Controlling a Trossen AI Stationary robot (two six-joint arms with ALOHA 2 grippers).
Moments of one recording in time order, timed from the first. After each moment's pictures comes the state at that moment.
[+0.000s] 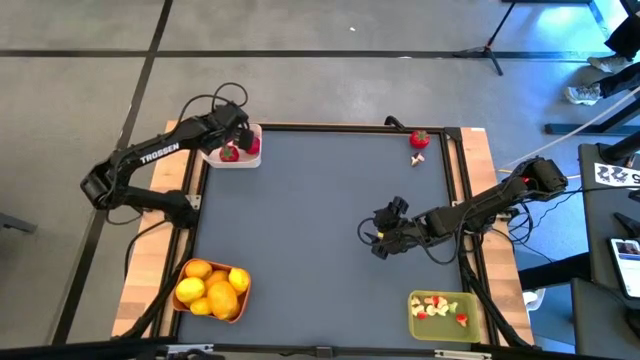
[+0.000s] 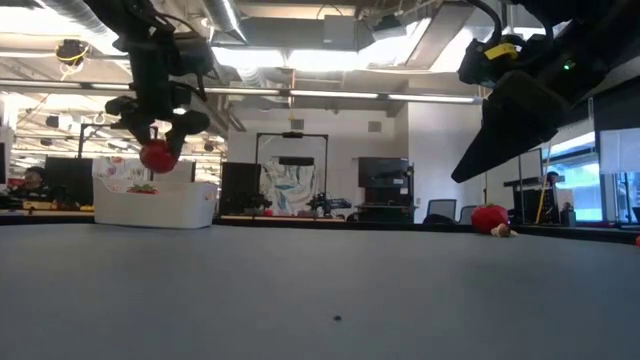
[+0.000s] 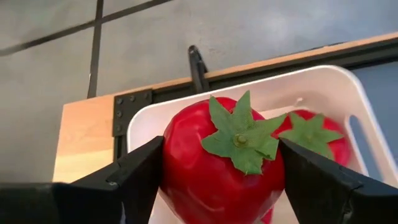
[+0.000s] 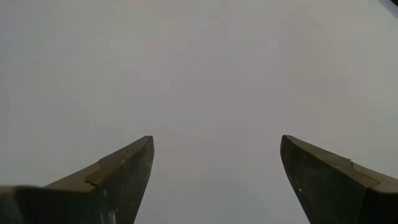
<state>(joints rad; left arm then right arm) 0.81 1.23 0.89 -0.75 -0.59 -0.45 0.37 1.38 0.68 -0.28 0.57 0.60</state>
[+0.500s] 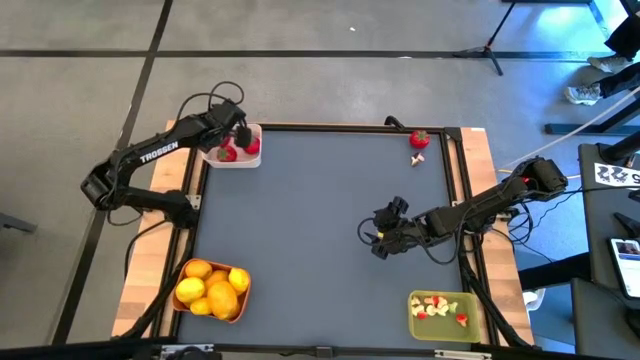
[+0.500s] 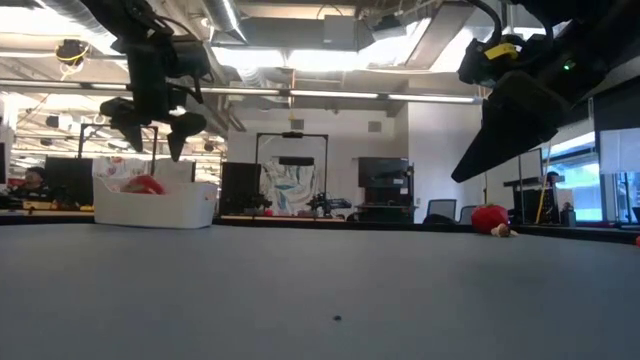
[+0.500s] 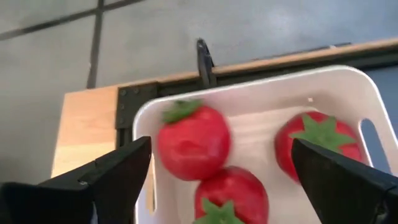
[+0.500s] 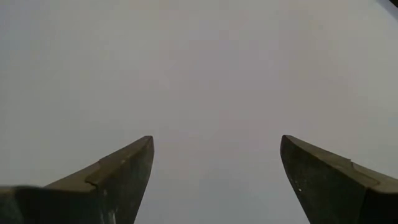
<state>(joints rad) 0.85 1.23 0.89 -0.77 -0.57 -0.47 0.37 1.38 0.68 -0.28 0.57 0.59</state>
